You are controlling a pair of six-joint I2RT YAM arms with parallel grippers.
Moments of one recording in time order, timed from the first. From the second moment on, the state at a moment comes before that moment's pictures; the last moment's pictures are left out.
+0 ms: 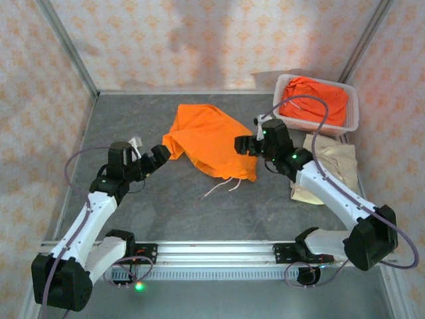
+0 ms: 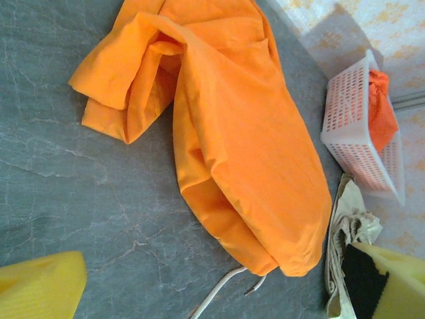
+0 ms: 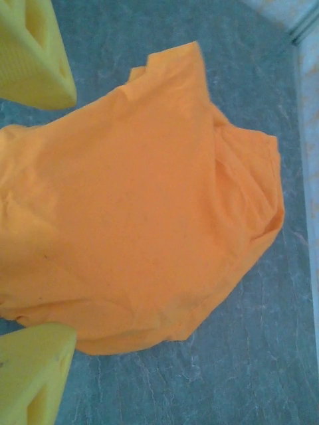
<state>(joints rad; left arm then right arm) -0.10 0.93 0.63 -0.33 0.35 -0.81 0.55 1.23 0.98 -0.38 0.02 0.34</state>
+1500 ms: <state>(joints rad) -0.13 1.76 1.23 -0.68 -0.02 -0.36 0.66 1.10 0.66 -0.34 0.21 0.46</state>
